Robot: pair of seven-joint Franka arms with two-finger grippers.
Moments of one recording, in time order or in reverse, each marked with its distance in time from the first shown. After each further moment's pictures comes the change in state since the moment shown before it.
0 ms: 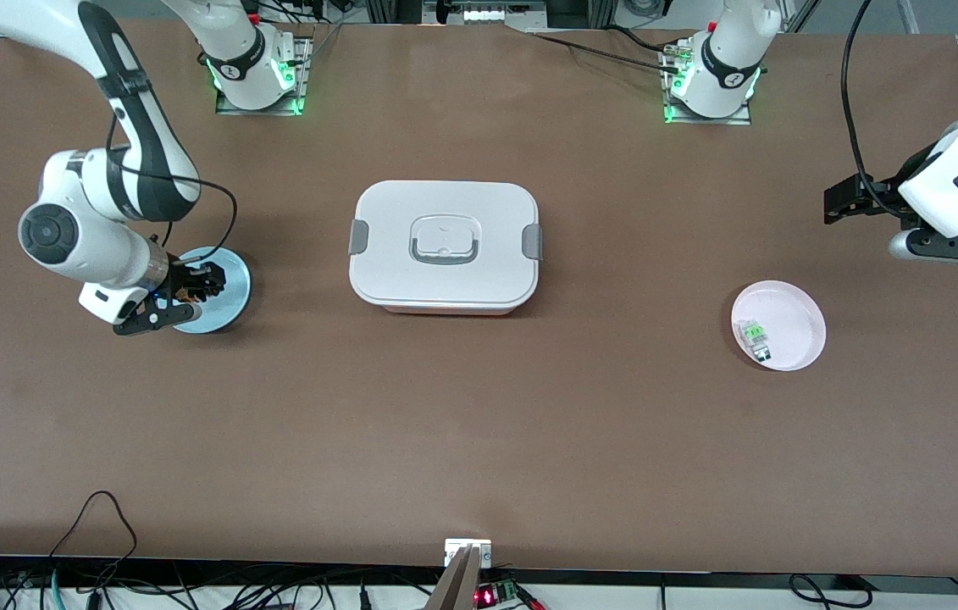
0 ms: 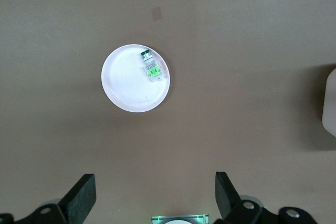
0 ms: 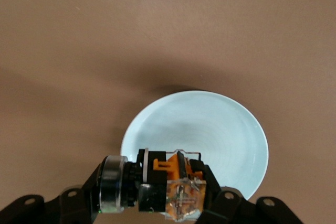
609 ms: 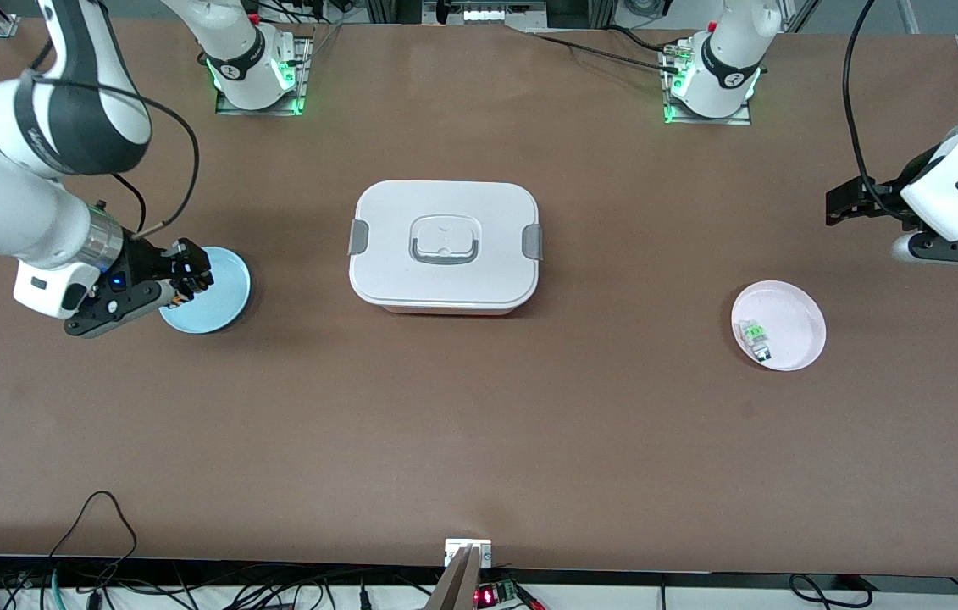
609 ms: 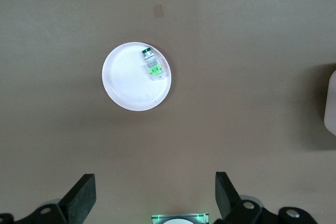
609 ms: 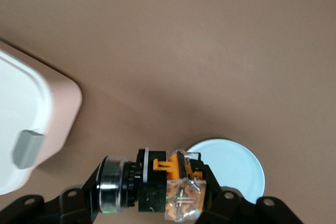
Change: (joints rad) left arm 0.003 0.009 0.004 0.000 0.000 -0.003 0.000; right arm 0.000 -0.046 0.089 0.374 0.152 -0.315 -0.188
